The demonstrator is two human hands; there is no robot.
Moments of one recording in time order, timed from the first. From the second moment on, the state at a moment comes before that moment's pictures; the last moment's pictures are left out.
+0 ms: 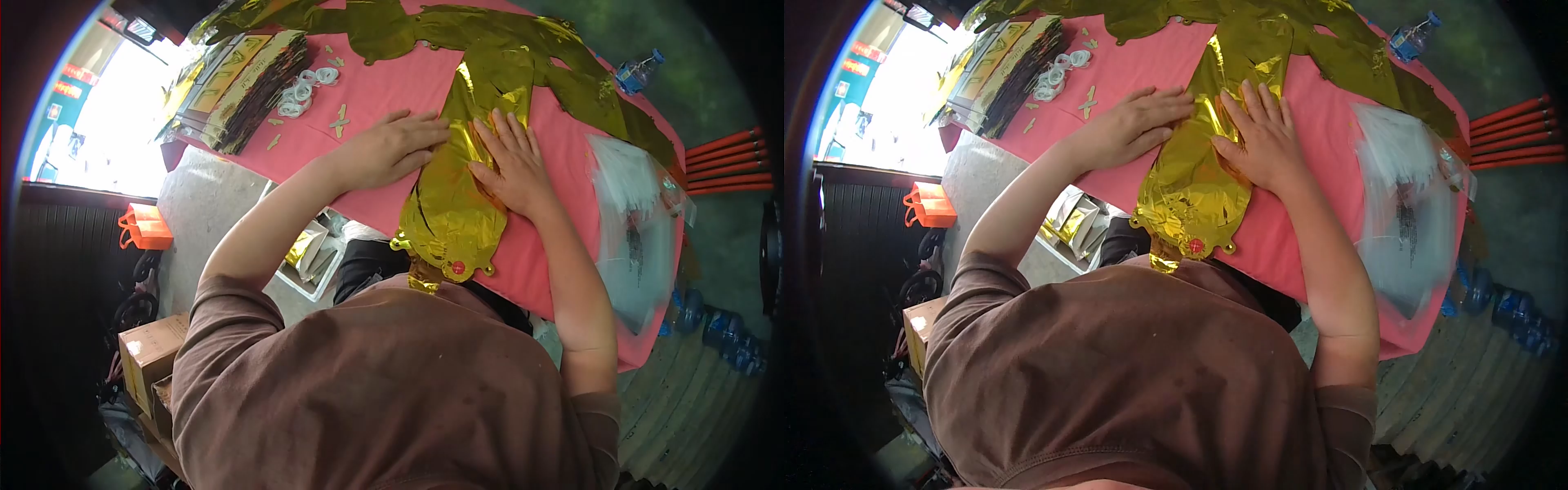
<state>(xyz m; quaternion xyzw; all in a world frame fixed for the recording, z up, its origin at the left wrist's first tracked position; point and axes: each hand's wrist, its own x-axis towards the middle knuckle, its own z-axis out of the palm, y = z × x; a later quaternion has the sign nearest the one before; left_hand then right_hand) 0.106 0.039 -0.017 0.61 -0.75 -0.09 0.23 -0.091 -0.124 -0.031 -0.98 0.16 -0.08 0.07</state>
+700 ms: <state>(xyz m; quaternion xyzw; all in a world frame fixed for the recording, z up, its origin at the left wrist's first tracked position) 0.102 0.041 -0.009 0.62 -0.76 -0.08 0.19 -0.092 -0.126 -0.029 -0.98 0.15 -0.08 0.09</state>
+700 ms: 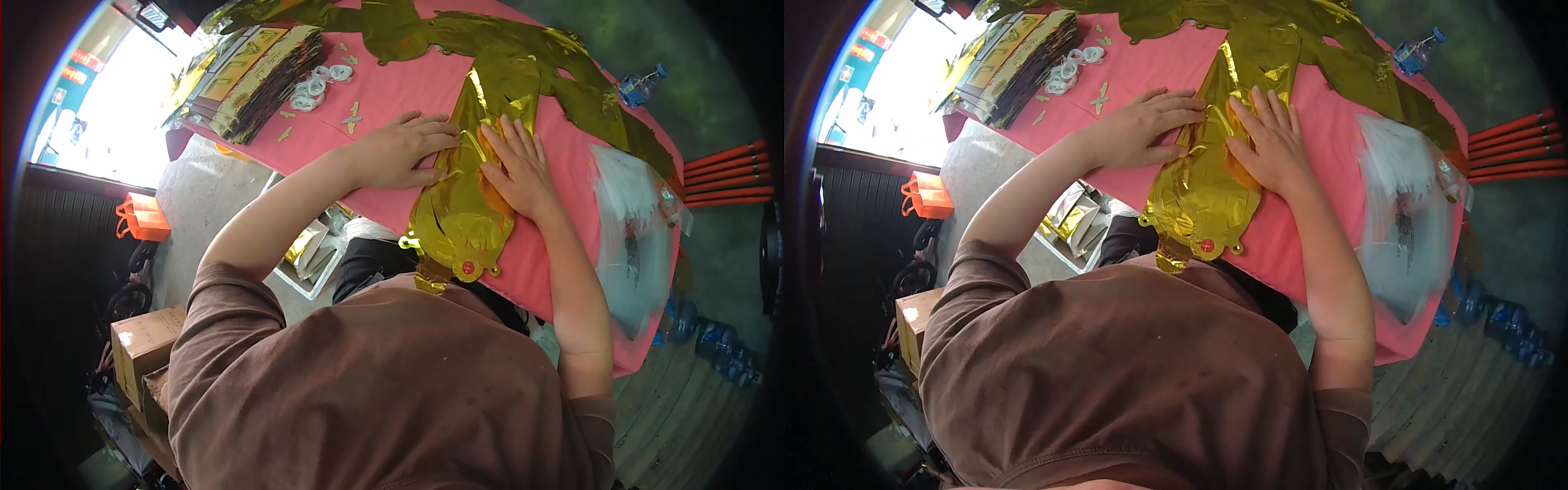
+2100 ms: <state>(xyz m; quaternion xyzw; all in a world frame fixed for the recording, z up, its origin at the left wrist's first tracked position) 0.088 0.059 -0.003 0.49 -0.83 0.02 0.26 -0.115 -0.076 -0.022 -0.98 0.17 -0.05 0.07</state>
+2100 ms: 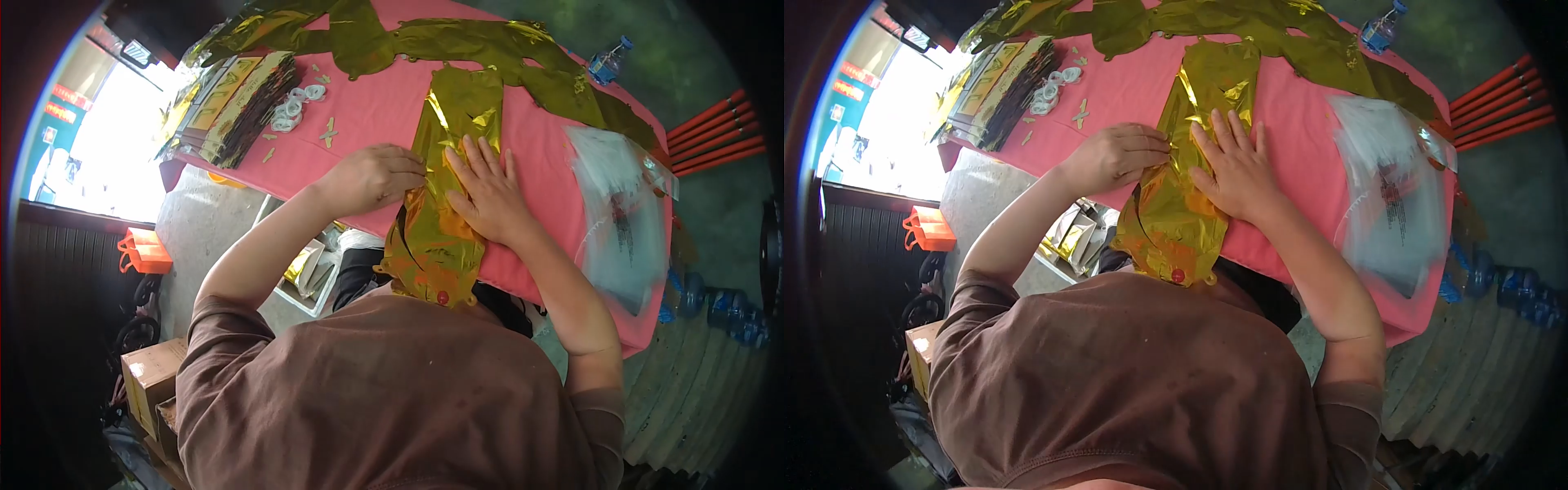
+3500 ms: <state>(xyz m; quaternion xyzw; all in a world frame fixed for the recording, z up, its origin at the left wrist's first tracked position) 0.089 0.061 -0.009 0.51 -0.81 -0.02 0.29 -0.036 -0.170 -0.010 -0.95 0.08 -0.26 0.16</state>
